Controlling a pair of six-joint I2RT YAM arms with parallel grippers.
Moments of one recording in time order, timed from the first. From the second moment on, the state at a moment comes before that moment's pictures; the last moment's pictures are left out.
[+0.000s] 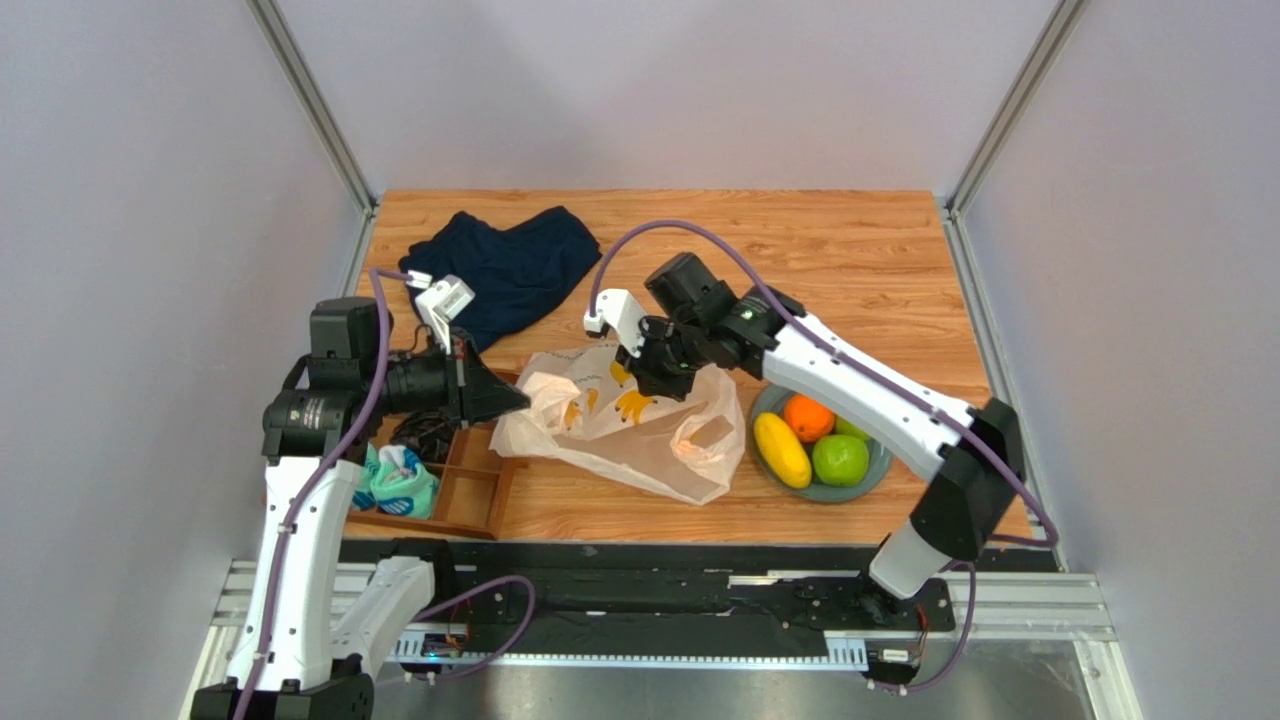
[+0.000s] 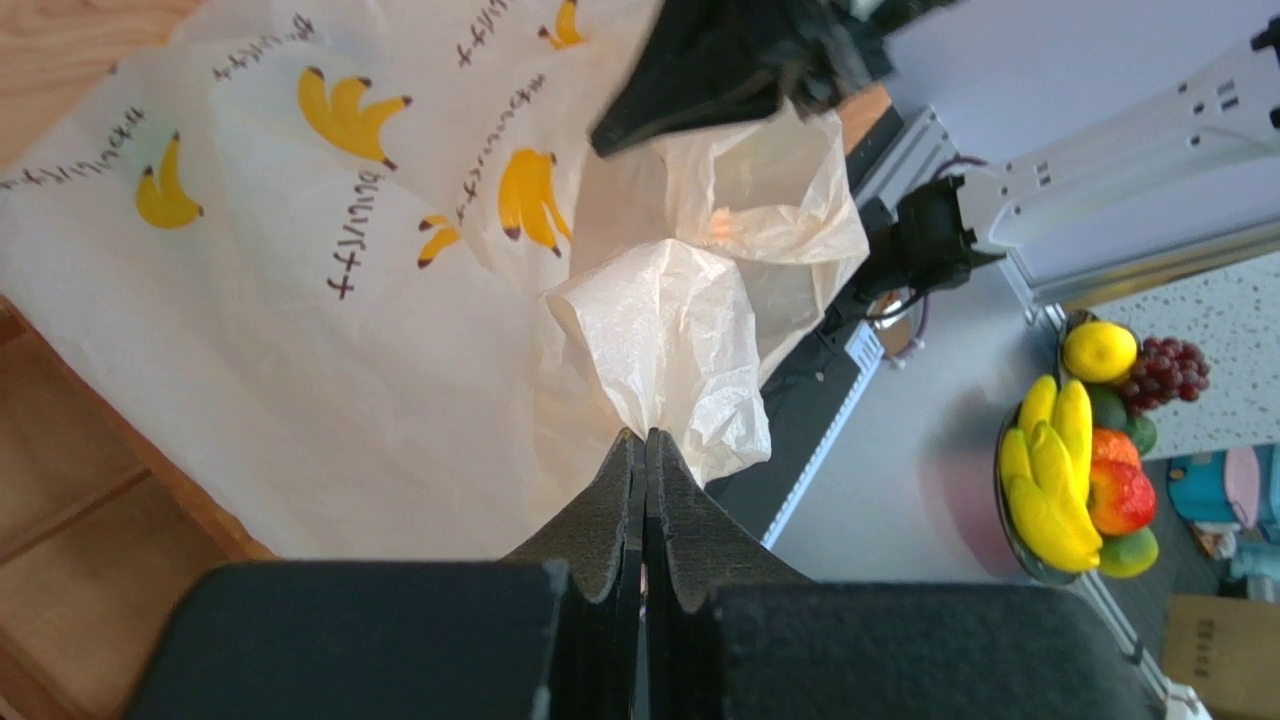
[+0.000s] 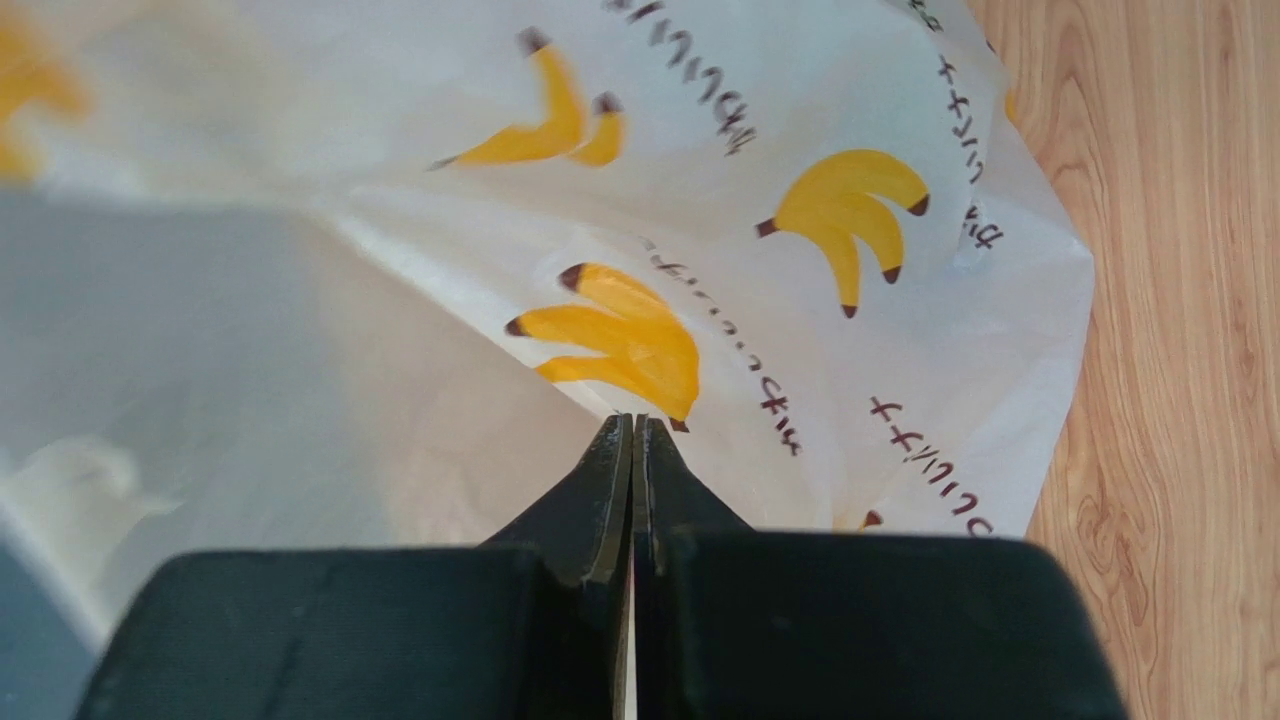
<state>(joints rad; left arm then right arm) -0.03 0.84 1.09 -0.98 0.97 -0.01 0.84 1.65 1.54 -0.83 -0.28 -0.38</state>
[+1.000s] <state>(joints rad) 0.02 0.77 1.28 -1.31 1.03 0.23 0.76 1.90 1.58 -0.68 0.02 -0.36</state>
